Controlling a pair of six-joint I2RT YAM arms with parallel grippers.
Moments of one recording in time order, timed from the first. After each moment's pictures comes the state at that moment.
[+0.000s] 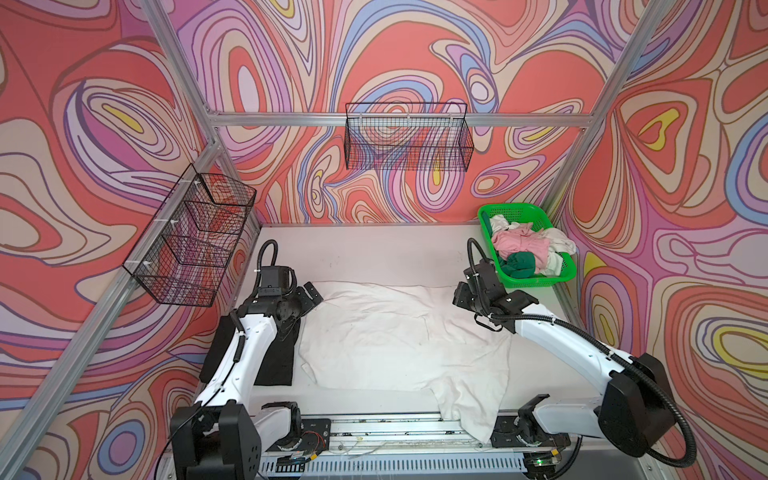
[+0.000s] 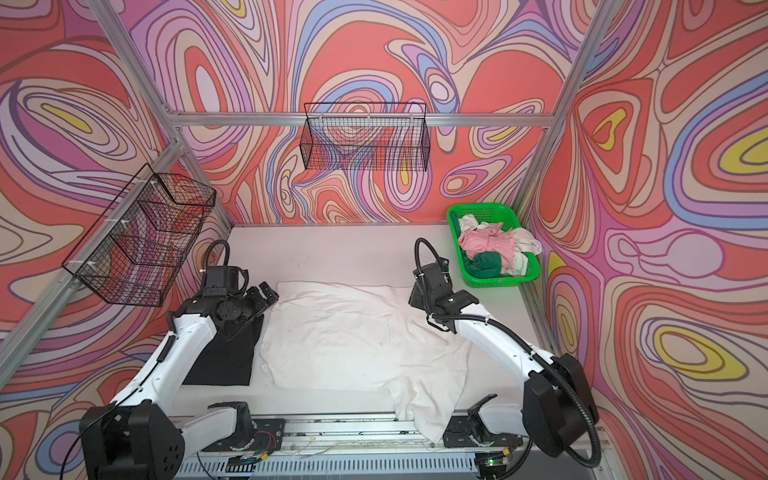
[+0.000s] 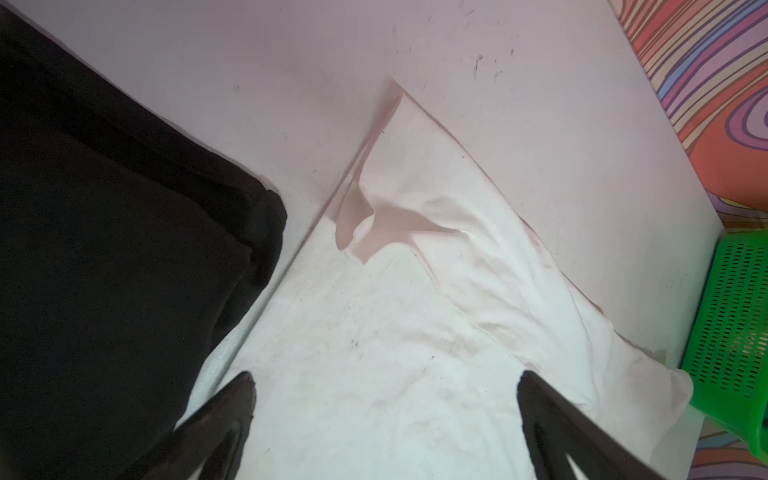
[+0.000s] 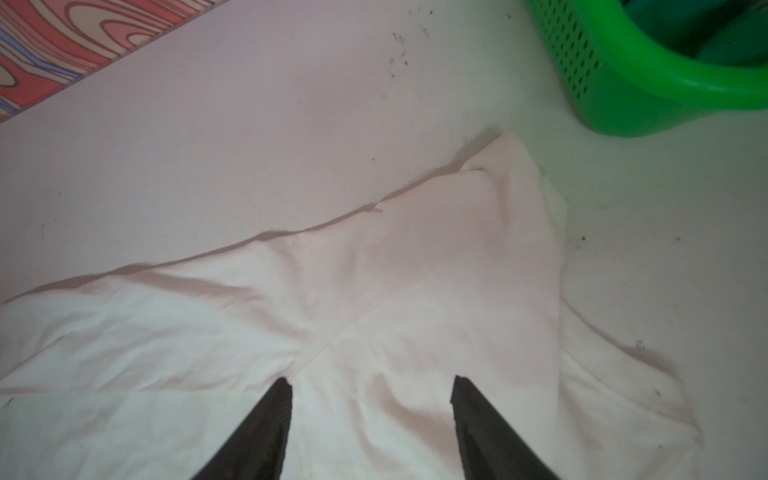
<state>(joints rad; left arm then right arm) 0.04 1.22 0.89 -0.68 0.16 -0.69 0.42 1.35 0.93 -0.47 0.23 0.68</state>
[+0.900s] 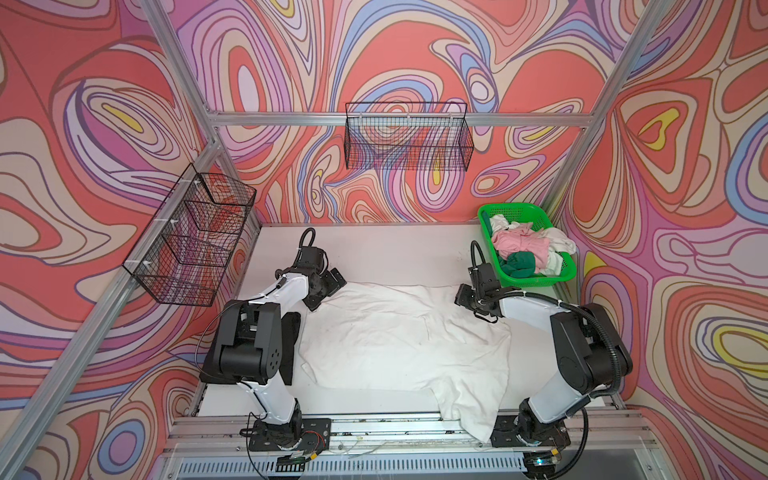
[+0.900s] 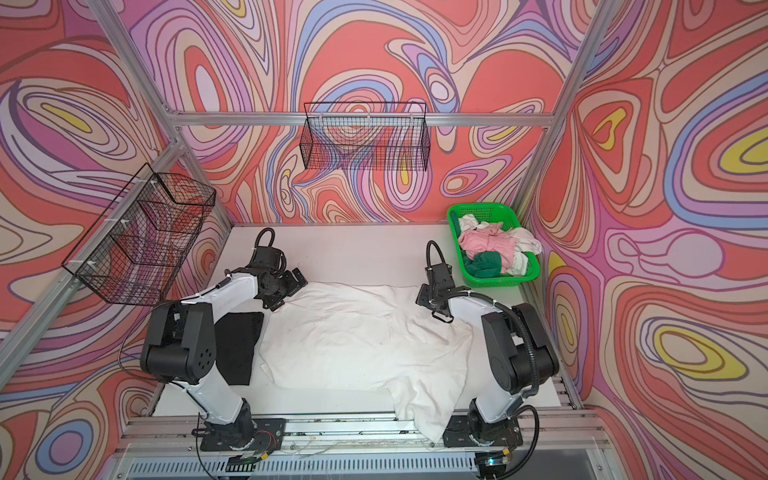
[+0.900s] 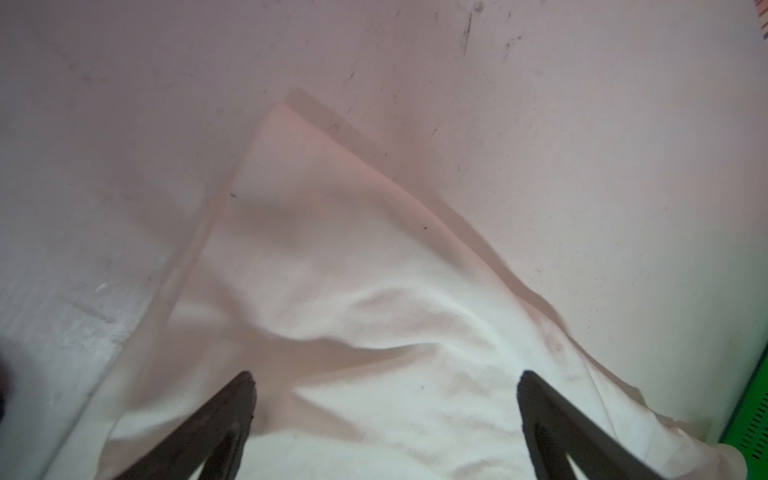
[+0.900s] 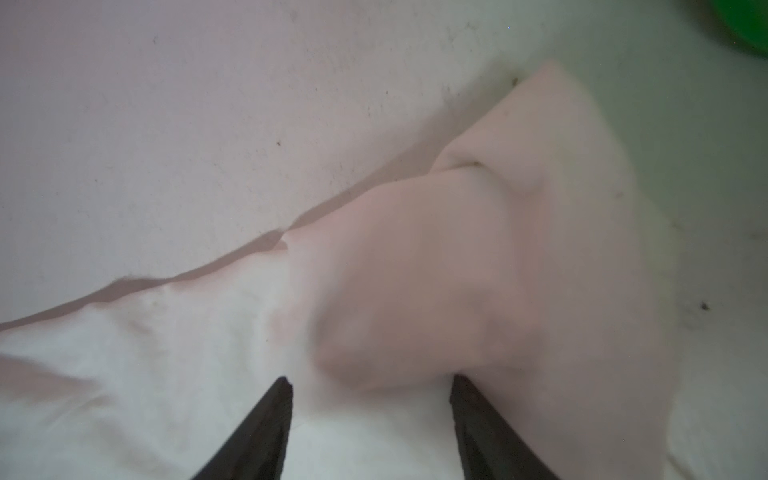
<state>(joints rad) -0.11 1.73 1.09 -0.45 0.12 -0.80 0.26 1.66 0.87 -0.21 0.06 0.62</state>
